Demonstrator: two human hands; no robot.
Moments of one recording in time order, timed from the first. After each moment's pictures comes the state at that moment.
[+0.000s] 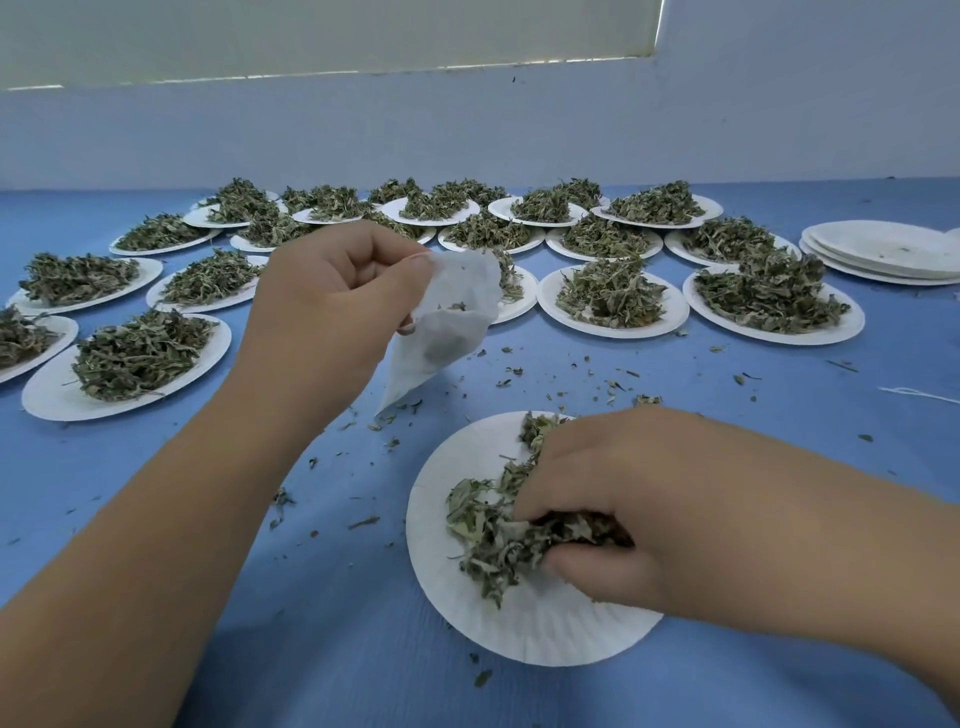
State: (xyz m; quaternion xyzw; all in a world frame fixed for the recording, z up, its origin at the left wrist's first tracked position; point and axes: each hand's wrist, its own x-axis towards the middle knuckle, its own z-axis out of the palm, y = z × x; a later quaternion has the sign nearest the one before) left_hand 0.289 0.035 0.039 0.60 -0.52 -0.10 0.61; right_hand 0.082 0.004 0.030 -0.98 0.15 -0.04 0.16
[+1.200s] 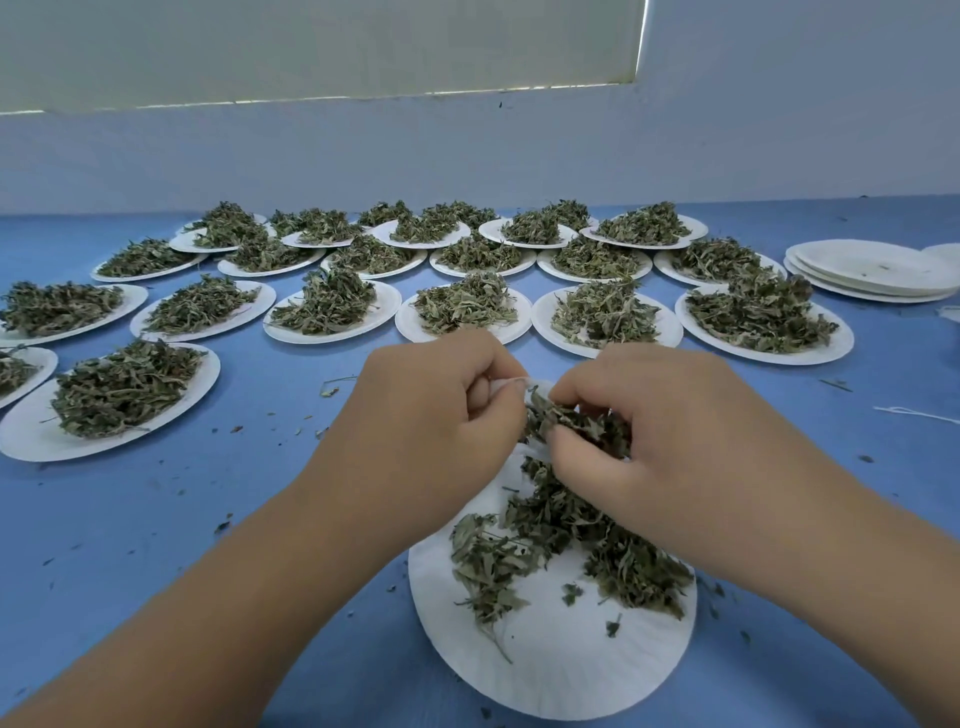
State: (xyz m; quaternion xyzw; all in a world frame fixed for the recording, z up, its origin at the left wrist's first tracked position) left_hand 0.256 0.042 0.019 0.61 -0.66 -0.04 0.43; right_hand 0.090 -0.009 0.033 -0.91 0.33 -0.25 0.10
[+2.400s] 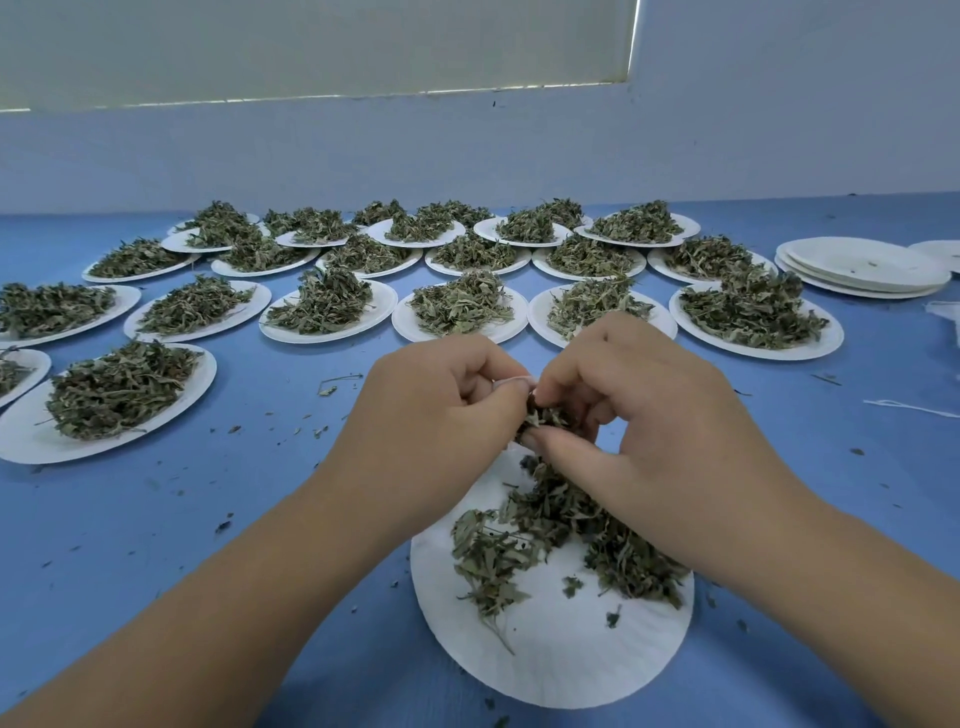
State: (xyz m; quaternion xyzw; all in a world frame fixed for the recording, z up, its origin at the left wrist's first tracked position) left_hand 0.253 0.040 0.020 0.62 -0.60 -0.16 0.48; right_hand 0.095 -0.015 0.016 -0.88 0.25 -0.37 0.16
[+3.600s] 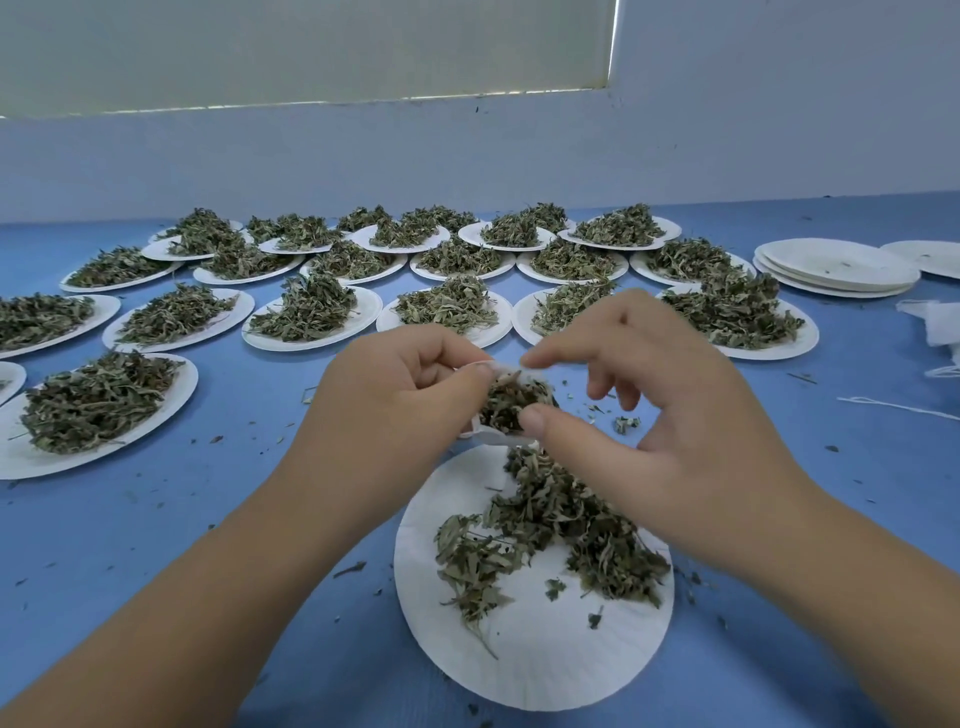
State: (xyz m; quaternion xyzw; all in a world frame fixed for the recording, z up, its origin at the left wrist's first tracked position) left_hand 0.258 0.039 0.026 0.60 -0.57 -0.19 0.52; right_hand 0.083 -0.016 0.021 -0.86 0.24 -0.42 0.18
